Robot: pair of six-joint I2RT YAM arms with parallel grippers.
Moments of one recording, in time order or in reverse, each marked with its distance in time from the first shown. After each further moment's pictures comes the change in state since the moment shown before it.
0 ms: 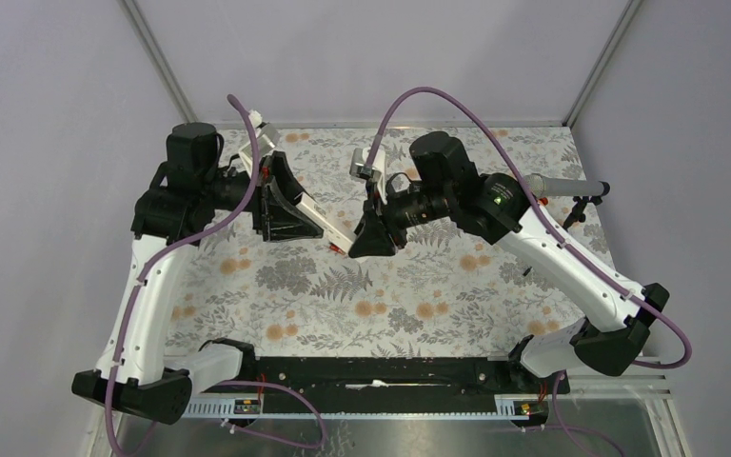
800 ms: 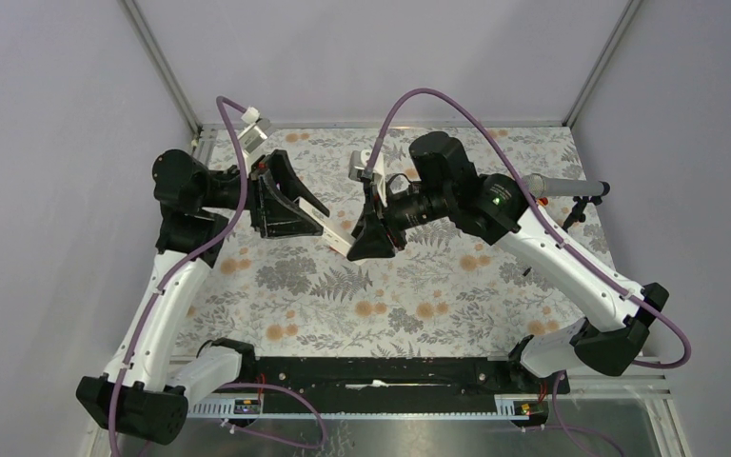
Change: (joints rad) left arm -0.006 -0.107 -0.350 1.073 0.085 -0.921; right arm 0.000 0.001 -0.010 0.025 -0.063 -0.042
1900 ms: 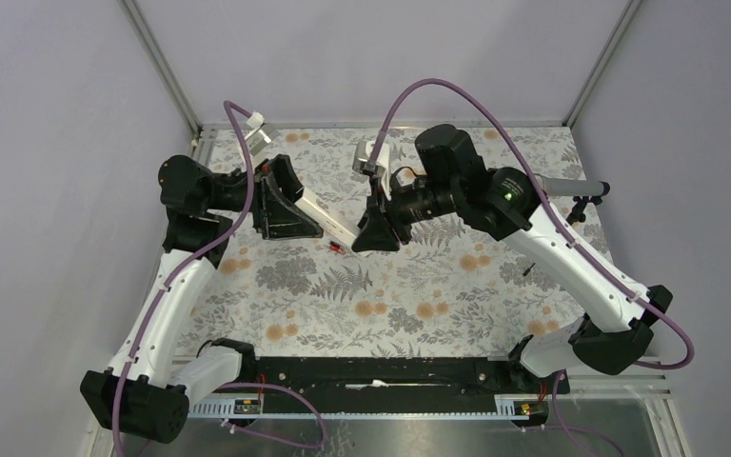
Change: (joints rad) left arm 0.011 0.008 -0.069 0.133 0.019 -0.095; right arm 0.002 0.010 0.097 -0.102 0.098 -0.016
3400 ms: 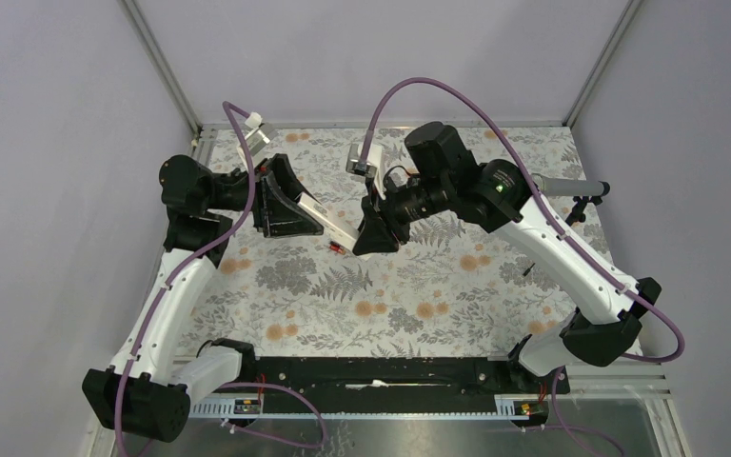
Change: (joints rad) left arm 0.014 0.005 -0.014 0.008 0.000 0.032; right arm 0.000 0.061 0.083 -0.127 0.002 -0.001
